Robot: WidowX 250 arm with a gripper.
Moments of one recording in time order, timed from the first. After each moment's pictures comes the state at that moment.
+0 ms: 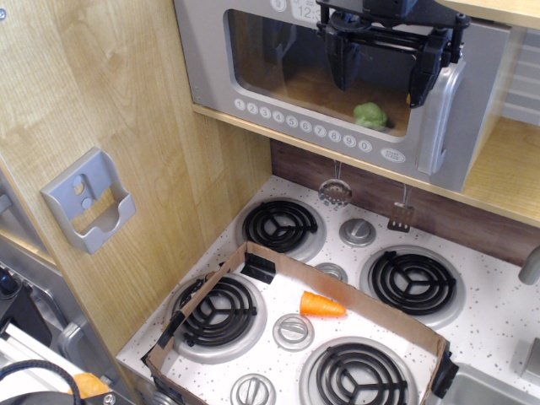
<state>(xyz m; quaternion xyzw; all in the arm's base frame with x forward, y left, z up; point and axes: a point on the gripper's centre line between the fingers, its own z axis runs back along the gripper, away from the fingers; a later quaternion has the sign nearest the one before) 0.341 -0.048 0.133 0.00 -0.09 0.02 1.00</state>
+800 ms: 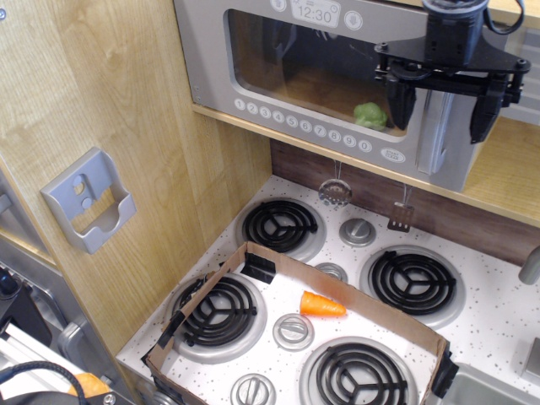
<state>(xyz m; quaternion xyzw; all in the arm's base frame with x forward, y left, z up) 0.363 -0.087 0.105 -0.03 -0.10 0.04 0.99</state>
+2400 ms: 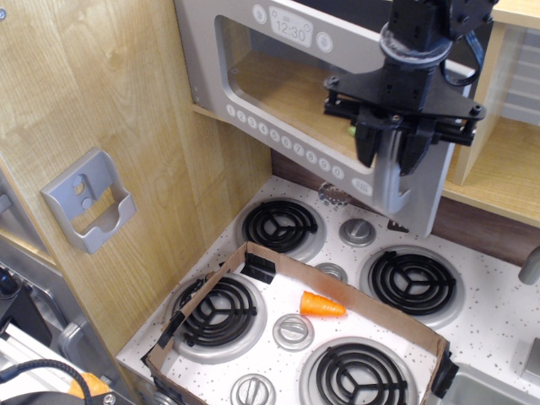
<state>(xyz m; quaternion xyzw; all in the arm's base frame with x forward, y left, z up) 0.298 -0.061 0.097 0.04 -0.10 0.13 0.99</state>
